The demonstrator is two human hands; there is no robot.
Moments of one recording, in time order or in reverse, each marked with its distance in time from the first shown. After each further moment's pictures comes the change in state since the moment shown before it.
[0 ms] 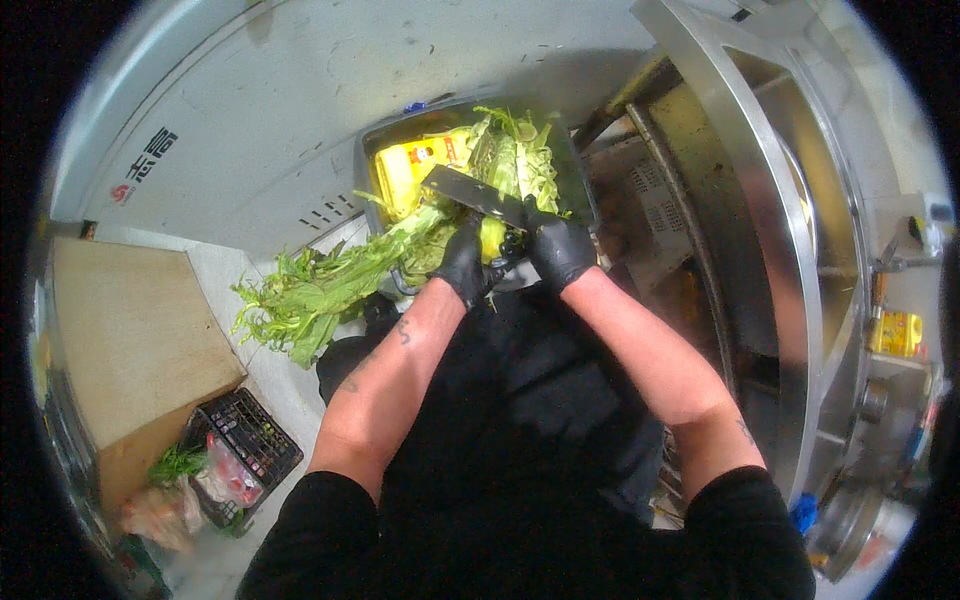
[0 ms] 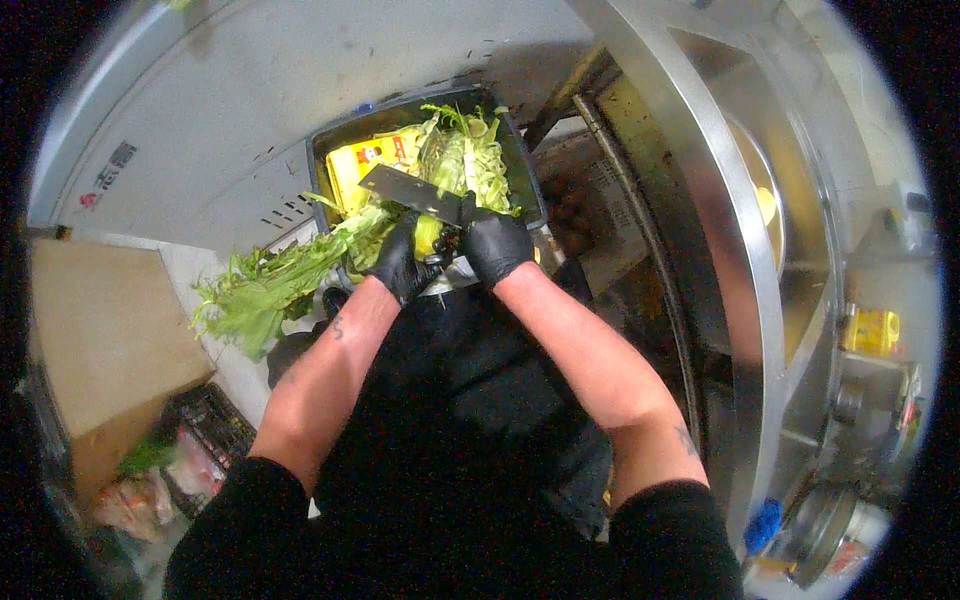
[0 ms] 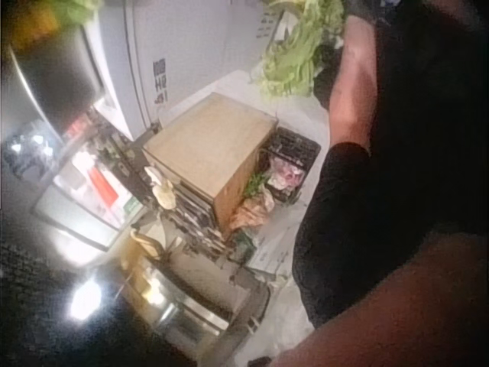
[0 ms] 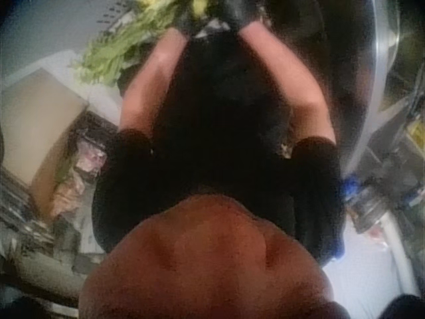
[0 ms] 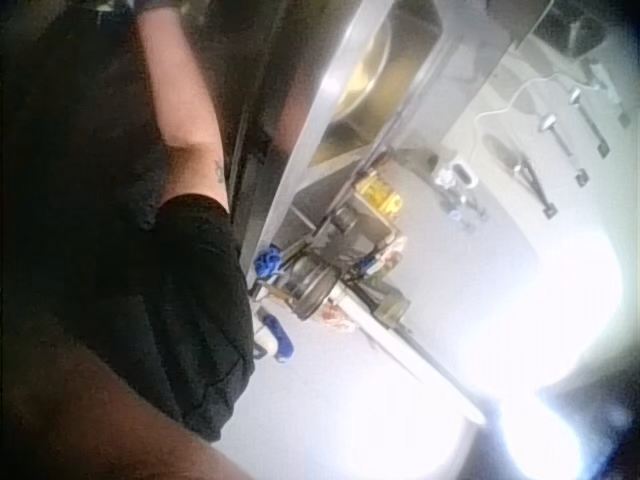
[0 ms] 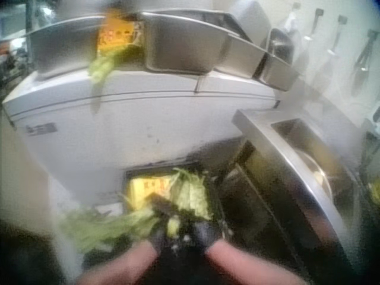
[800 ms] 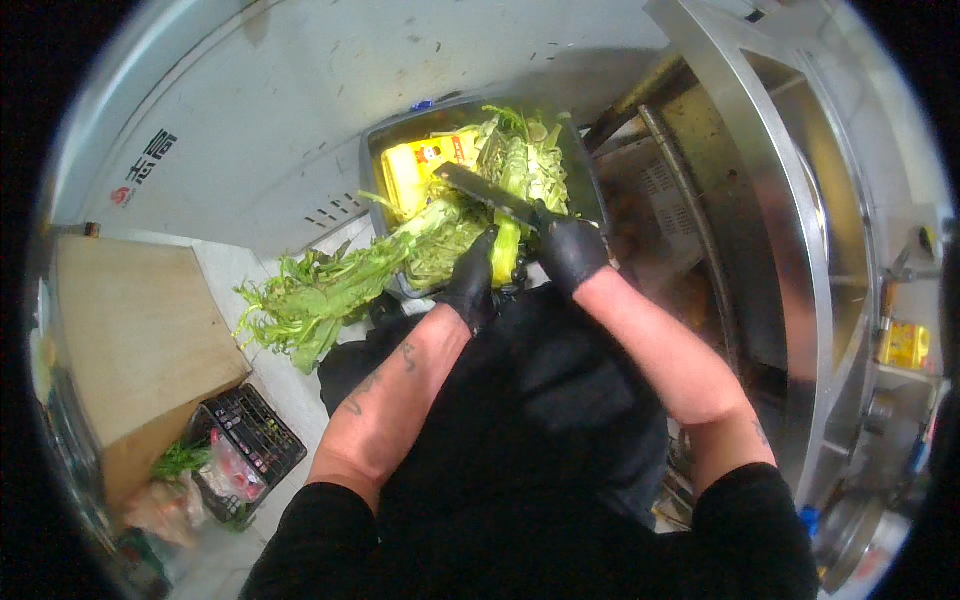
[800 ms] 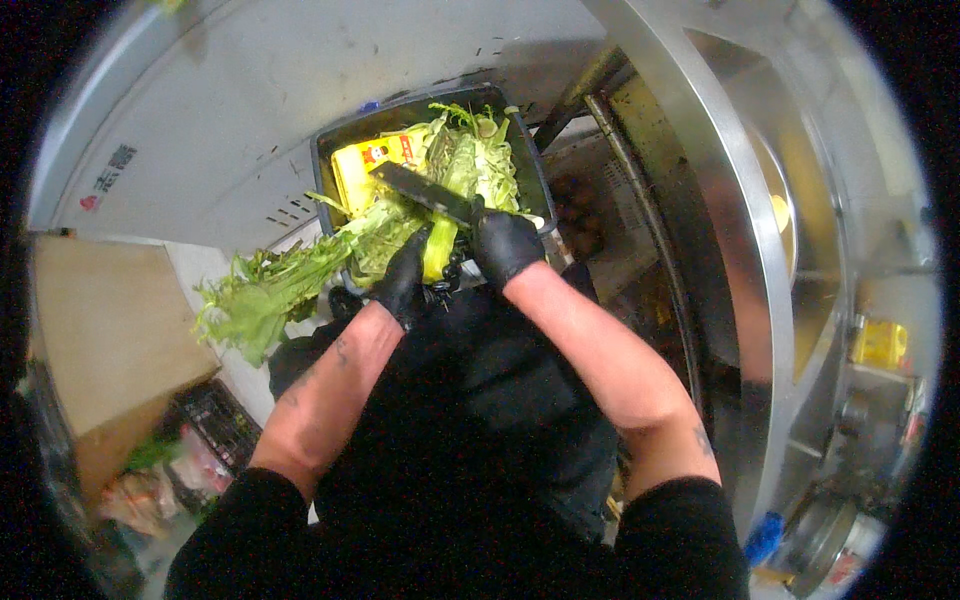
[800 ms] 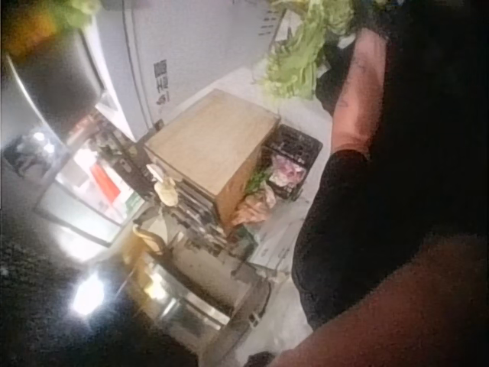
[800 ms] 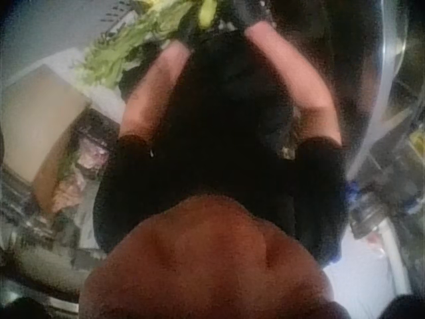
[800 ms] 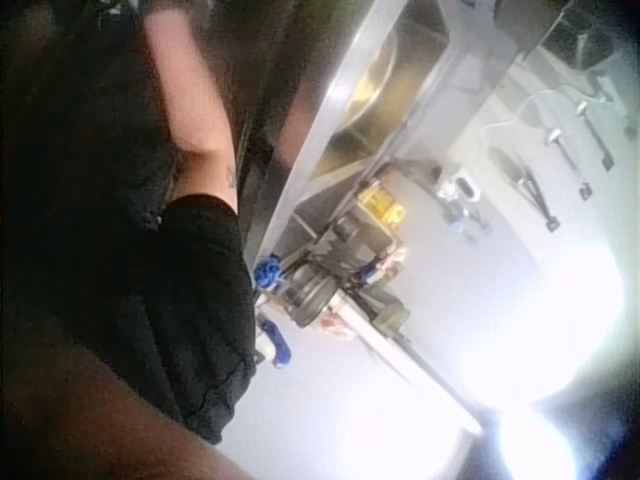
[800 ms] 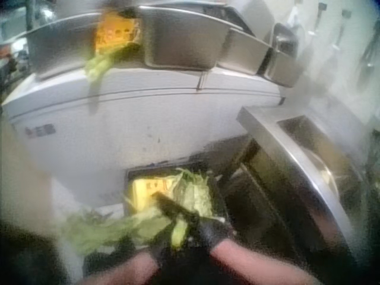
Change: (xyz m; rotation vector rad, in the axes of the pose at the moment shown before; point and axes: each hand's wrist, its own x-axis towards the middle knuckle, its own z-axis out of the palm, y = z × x) left_hand -0.029 -0.011 0.000 0.150 0.093 0.027; right_hand 0.007 0.005 -0.006 -0.021 -0.217 0.087
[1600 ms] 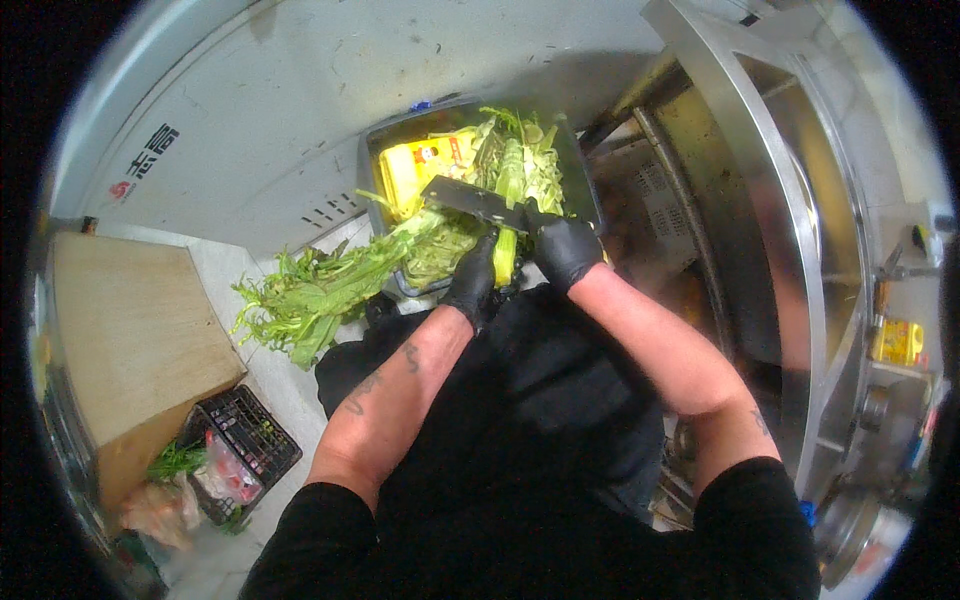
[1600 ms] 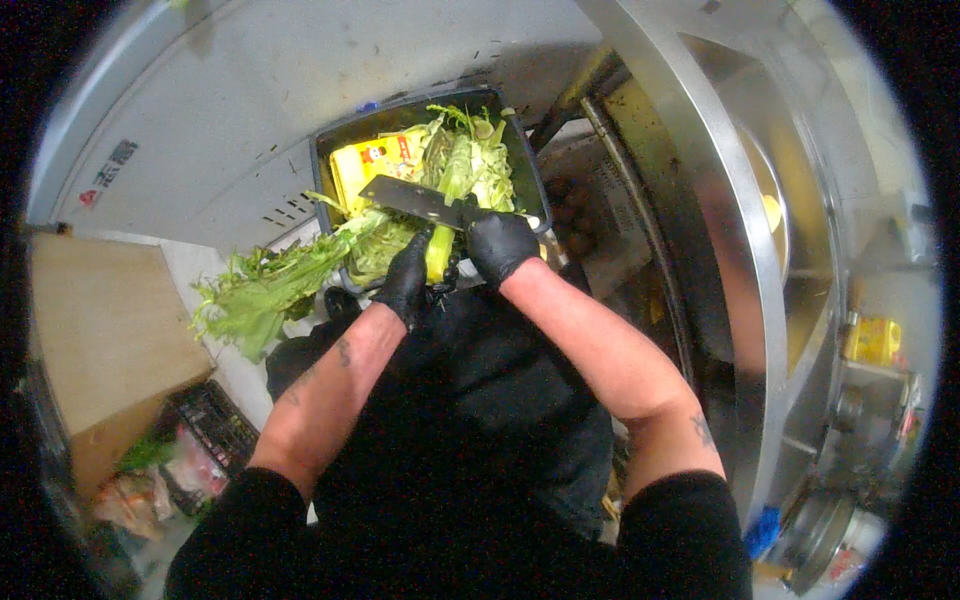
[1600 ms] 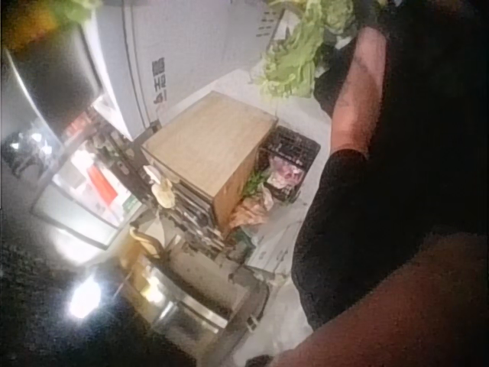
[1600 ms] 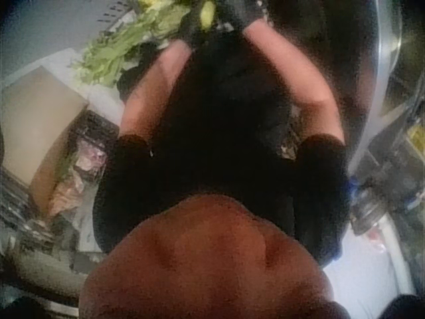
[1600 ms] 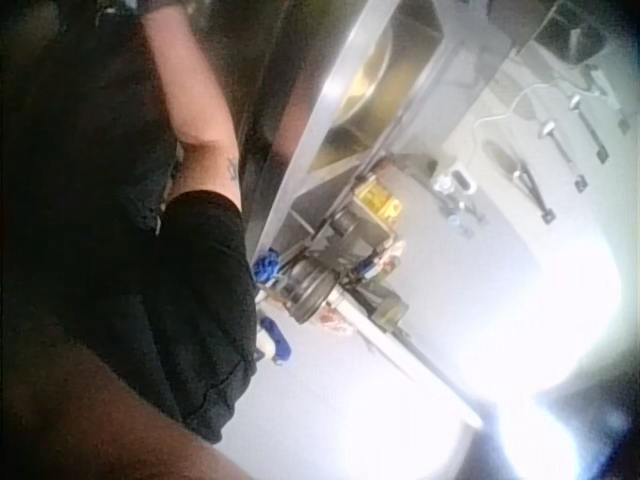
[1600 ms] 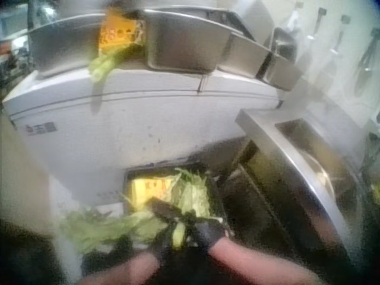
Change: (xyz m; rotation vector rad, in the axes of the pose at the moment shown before) left_hand -0.006 -0.006 0.008 0.131 0.109 0.020; right_hand -0.002 -0.004 -0.006 -0.012 0.087 -0.094
